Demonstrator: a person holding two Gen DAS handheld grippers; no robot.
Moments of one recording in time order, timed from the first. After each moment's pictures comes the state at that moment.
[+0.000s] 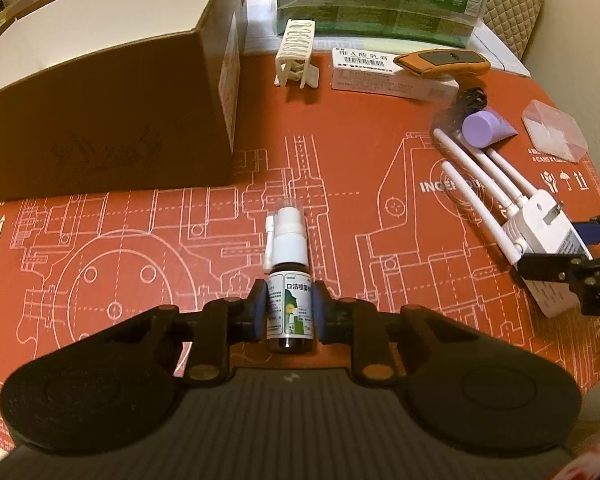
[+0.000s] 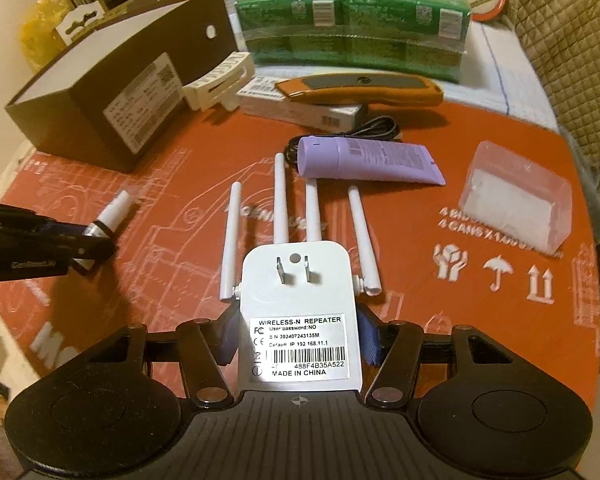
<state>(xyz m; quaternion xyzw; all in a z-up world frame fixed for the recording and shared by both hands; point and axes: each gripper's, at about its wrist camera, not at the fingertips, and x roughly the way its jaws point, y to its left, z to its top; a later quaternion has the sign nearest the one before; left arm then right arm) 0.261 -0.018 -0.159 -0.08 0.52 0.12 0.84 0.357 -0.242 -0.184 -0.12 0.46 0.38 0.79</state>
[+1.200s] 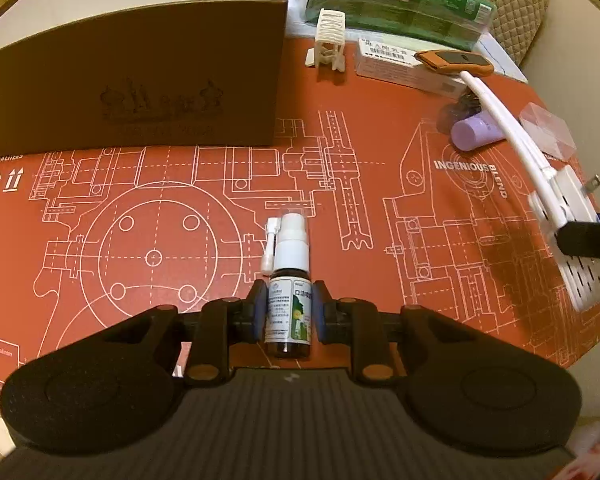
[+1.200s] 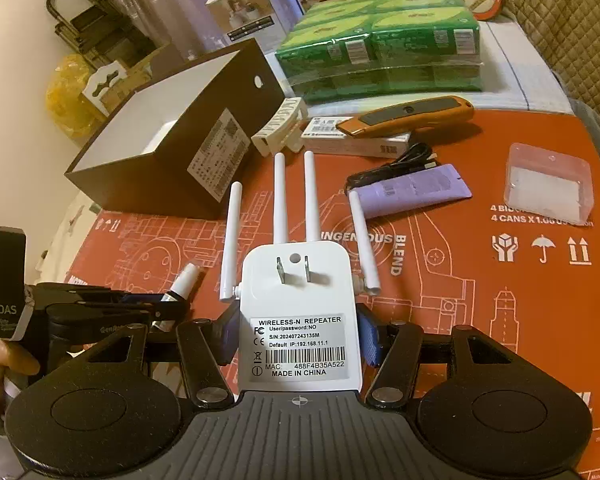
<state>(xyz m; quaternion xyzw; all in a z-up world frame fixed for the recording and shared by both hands) 0.222 0.008 -0.154 -0.12 0.53 0.11 0.83 0.324 -0.240 -0.139 -0.01 0.47 0.40 0.79</state>
